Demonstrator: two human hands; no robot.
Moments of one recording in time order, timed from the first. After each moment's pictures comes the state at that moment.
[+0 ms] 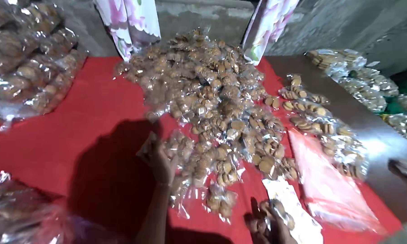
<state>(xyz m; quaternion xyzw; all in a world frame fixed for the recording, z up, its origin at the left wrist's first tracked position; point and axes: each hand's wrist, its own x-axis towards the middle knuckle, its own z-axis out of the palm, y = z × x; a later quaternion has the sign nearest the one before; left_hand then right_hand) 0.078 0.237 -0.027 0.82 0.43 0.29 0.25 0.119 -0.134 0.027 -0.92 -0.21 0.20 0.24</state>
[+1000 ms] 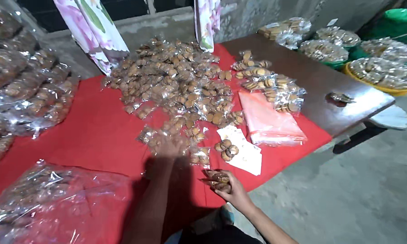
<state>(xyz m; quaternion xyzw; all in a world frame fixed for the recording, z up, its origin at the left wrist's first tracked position) 0.065 0.079 0.034 0.88 0.40 -0.08 0.23 0.065 -0.219 -0.021 -0.81 -0.32 0.15 0.47</state>
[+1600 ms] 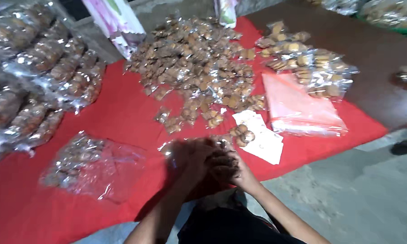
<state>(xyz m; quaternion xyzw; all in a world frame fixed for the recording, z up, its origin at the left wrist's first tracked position) -0.024 -0.026 0.049 0.91 0.07 0.07 0.40 0.070 -0.202 -0.015 -0.62 -0.36 0.24 0.65</state>
